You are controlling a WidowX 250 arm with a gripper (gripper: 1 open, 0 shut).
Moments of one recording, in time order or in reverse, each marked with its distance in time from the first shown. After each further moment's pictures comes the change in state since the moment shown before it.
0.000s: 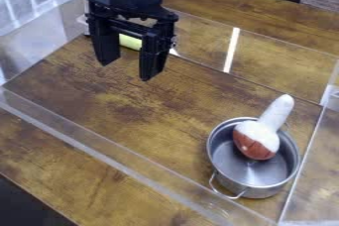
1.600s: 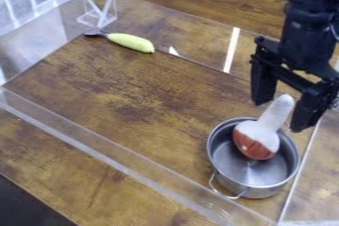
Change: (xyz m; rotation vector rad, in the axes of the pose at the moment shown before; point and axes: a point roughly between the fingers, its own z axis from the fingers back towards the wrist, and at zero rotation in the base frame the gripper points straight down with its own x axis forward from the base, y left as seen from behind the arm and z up) arm 0.066 -0.144 -0.037 -0.039 -0.007 -0.447
